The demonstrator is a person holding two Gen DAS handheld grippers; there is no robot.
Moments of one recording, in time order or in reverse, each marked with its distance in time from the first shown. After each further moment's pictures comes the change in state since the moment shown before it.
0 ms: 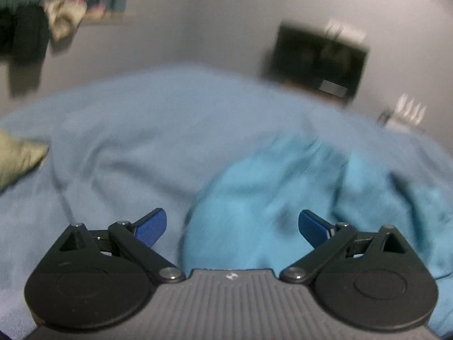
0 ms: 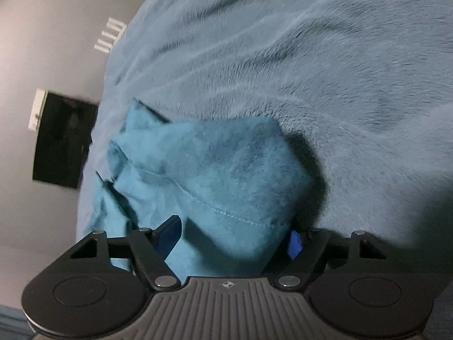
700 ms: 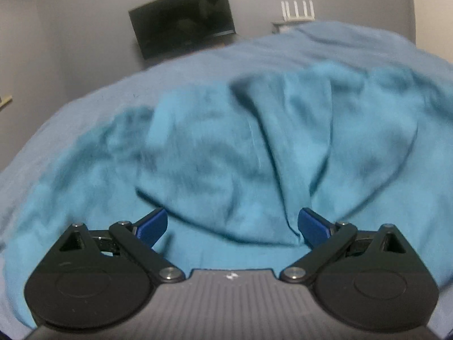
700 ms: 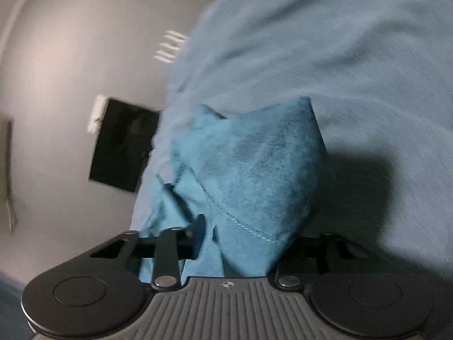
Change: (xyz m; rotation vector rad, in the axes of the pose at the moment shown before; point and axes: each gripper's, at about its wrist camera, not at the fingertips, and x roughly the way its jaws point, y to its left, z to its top) left arm 0.057 -0.209 -0.091 0.576 0.166 -0.167; right arm 0.012 0.026 -0.008 -0.099 -0.087 0.300
